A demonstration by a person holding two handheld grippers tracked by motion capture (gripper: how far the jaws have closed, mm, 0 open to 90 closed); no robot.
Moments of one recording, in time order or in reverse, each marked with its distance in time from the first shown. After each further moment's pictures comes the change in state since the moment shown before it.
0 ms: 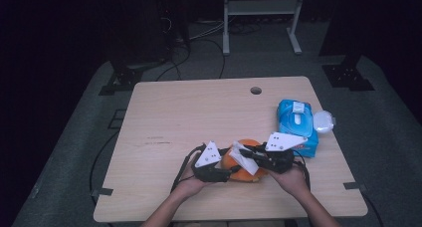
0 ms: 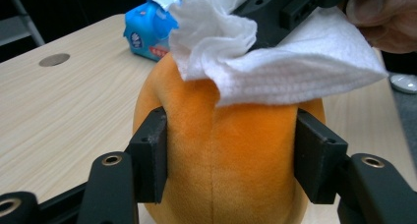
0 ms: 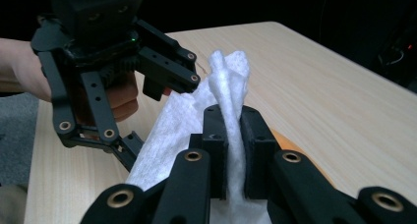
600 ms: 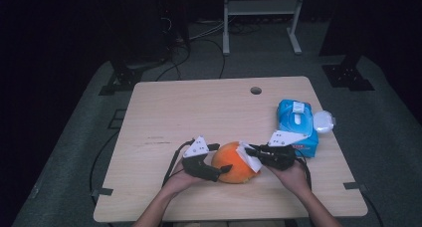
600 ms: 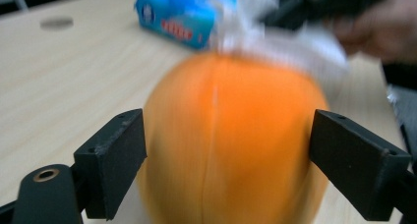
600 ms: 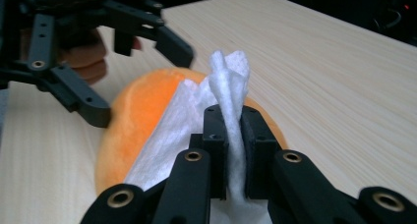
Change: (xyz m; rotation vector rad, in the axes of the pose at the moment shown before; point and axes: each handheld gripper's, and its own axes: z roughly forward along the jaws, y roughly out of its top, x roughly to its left) left arm 0.024 -0.009 -0.014 -0.017 -0.035 -0.108; right arm -0.020 -0.024 0.007 0.050 -0.025 0.091
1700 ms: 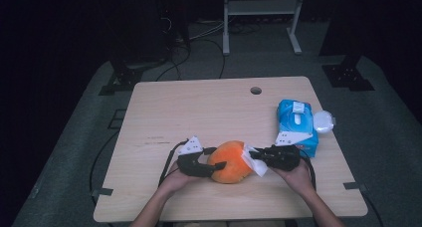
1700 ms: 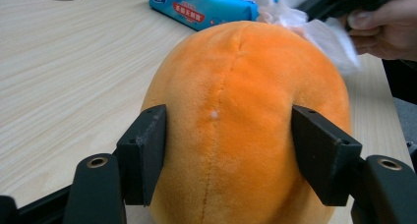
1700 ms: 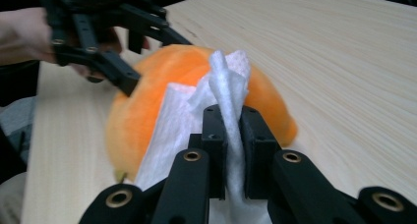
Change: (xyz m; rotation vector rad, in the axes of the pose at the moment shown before) left arm 0.018 -0.019 -0.006 0.042 -0.015 -0.097; right arm -0.014 -0.016 -0.008 0.013 0.089 0.082
